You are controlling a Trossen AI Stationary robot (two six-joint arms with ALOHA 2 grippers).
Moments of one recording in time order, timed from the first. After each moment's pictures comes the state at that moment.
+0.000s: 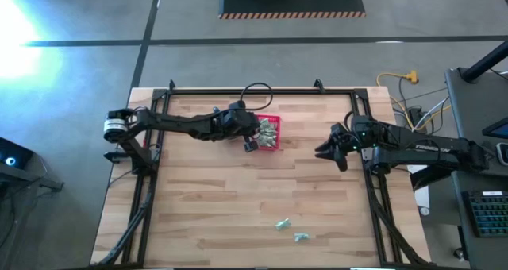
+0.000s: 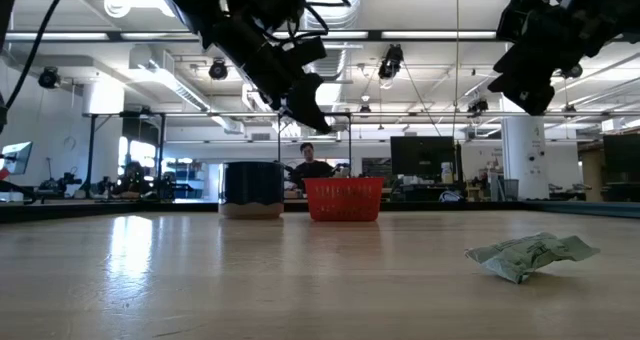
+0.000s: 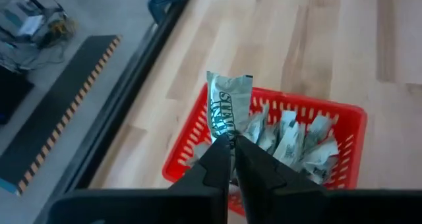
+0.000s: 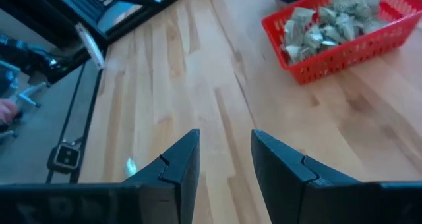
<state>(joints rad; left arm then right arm) 0.17 1.63 1.07 -0.04 -0.32 0.14 -0.24 0.60 0.44 -0.36 -0.33 0.43</state>
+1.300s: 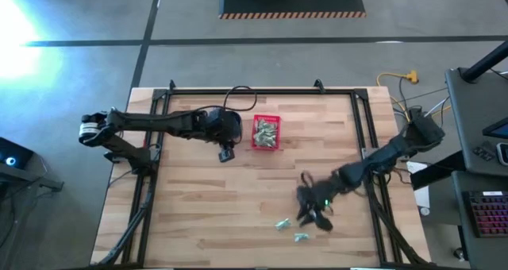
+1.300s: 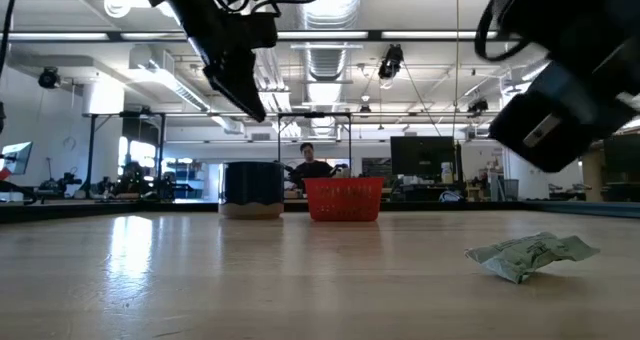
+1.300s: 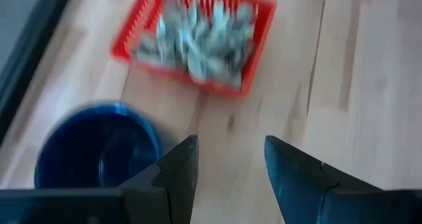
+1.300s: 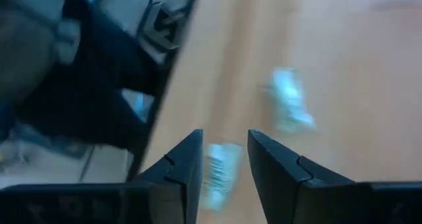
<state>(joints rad) 0.15 1.40 1.08 -0.57 -0.13 -0.05 0.43 1.50 0.54 0.34 -0.30 0.59</state>
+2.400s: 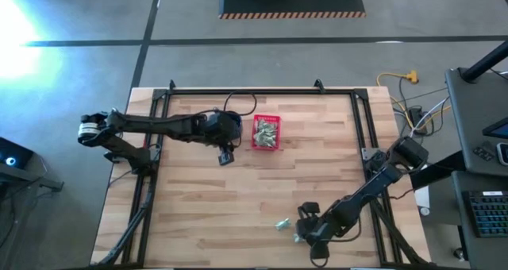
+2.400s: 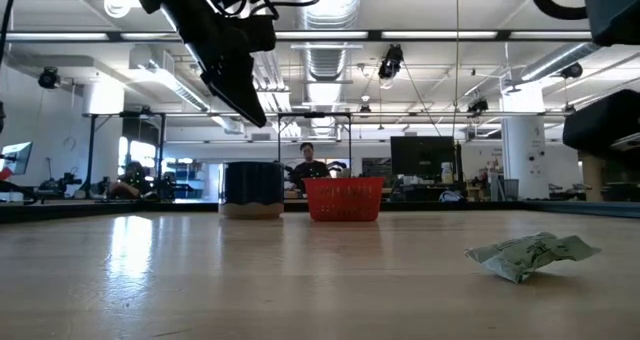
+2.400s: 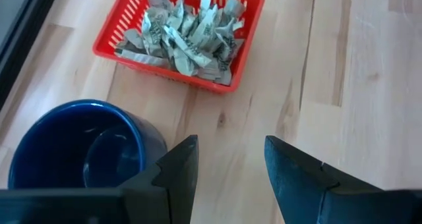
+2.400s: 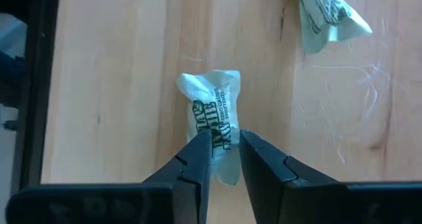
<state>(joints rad) 0.13 1.39 1.02 -0.52 -0.12 -0.05 0.75 1.82 0.98 -0.30 0.10 0.71</state>
